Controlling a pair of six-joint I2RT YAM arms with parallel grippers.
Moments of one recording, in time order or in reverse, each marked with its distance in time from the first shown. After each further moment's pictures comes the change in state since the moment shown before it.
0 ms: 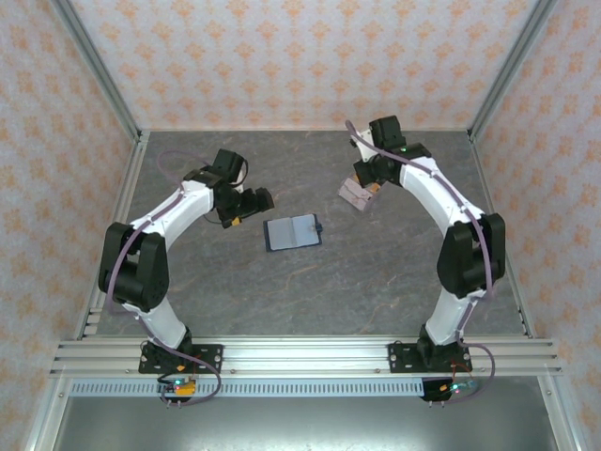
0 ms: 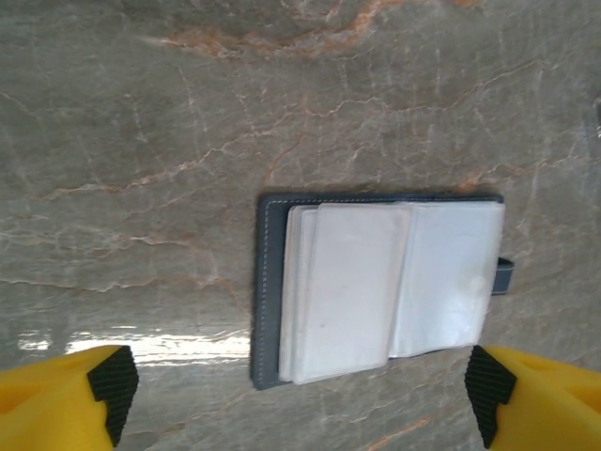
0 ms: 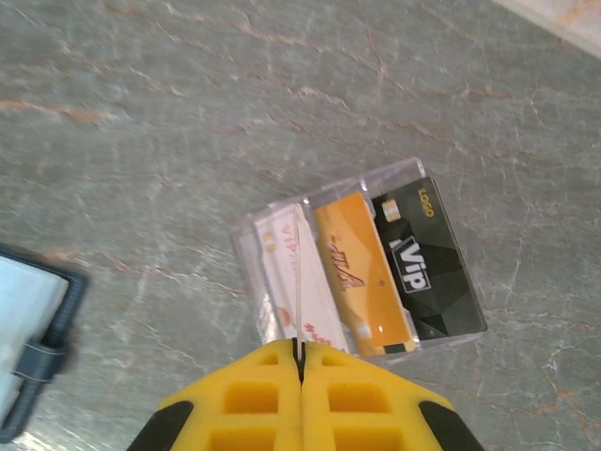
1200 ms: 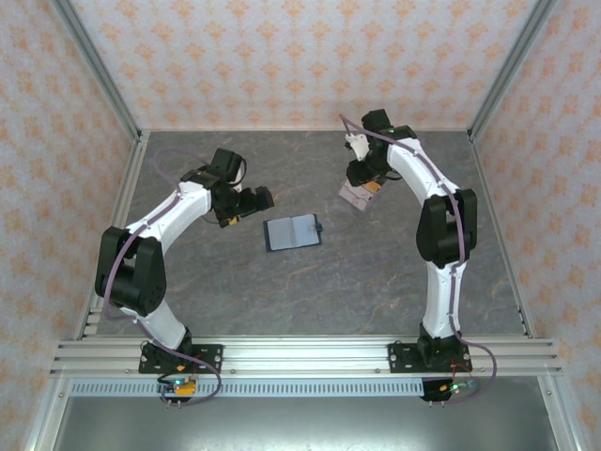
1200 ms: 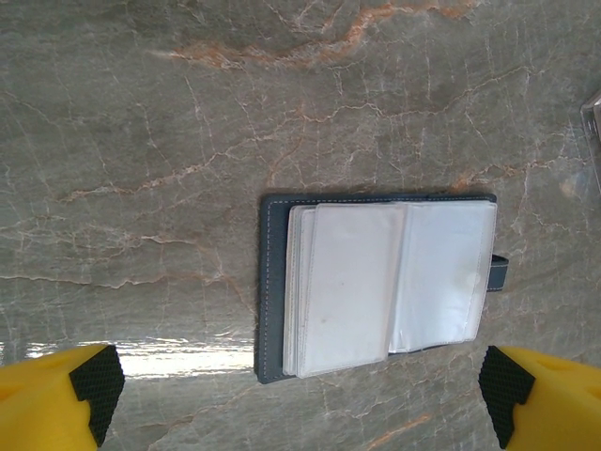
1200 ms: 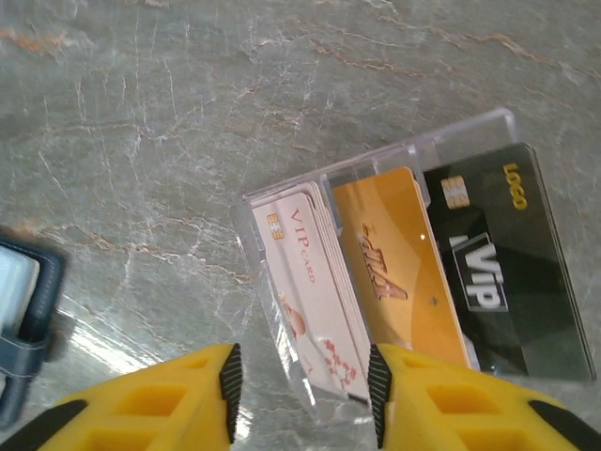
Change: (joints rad) left arm 0.005 -0.027 -0.003 -0.003 -0.011 0.008; right arm -0.014 0.261 0.288 -0.256 -0.066 0.061
